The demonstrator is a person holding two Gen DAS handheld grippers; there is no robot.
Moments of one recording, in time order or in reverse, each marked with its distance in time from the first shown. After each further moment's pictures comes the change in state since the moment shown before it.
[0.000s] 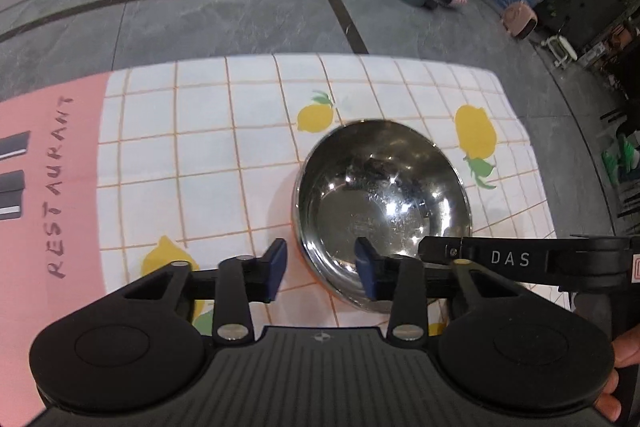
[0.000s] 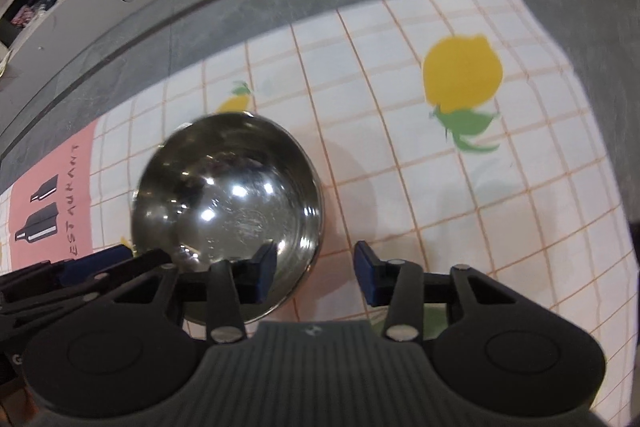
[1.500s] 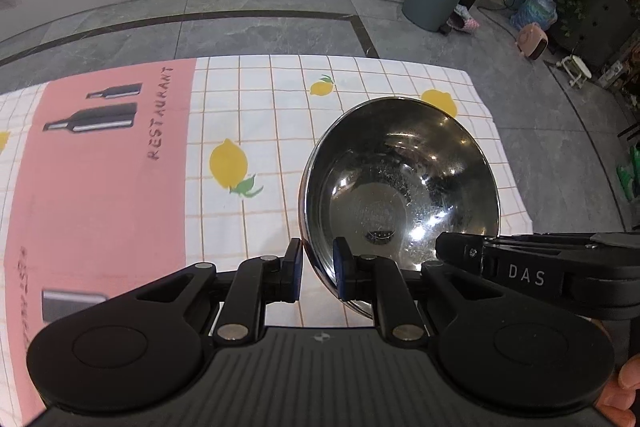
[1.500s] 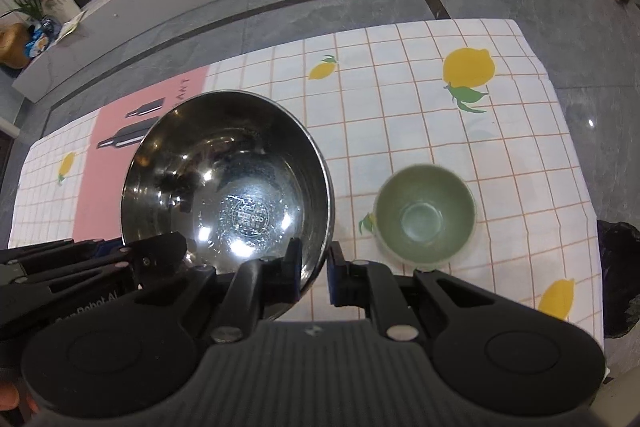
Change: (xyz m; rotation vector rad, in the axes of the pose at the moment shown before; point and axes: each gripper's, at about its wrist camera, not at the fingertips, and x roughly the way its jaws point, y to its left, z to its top) left arm -0.154 -0.050 -0.122 -0.052 -0.117 0.110; right arm -0.144 0.022 -0.129 -0.195 -0.095 0.087
